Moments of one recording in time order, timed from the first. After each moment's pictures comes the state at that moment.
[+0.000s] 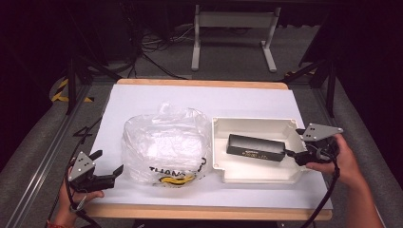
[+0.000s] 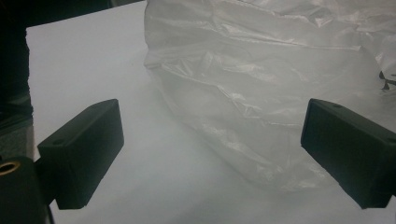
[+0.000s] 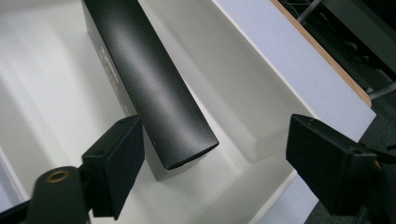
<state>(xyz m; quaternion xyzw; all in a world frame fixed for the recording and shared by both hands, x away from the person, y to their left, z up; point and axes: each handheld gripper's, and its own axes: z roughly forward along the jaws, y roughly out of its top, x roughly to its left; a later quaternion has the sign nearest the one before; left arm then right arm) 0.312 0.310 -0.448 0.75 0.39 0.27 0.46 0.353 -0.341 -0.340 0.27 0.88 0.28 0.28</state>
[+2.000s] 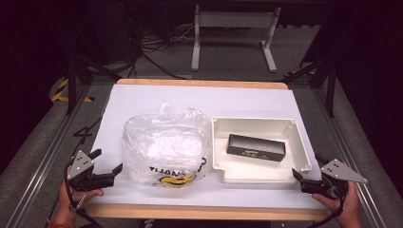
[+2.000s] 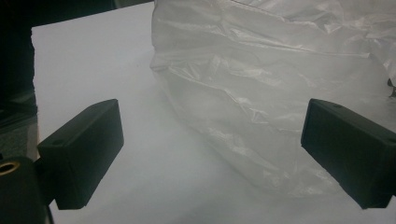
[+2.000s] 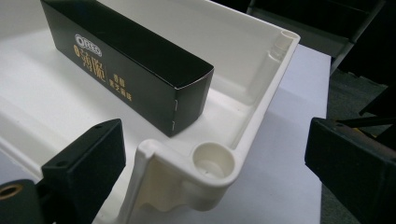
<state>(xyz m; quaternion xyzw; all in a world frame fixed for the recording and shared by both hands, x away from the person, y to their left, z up) 0.315 0.313 -0.448 0.74 0.40 0.27 0.47 0.279 -0.375 -0.419 0.40 0.75 0.40 0.36</state>
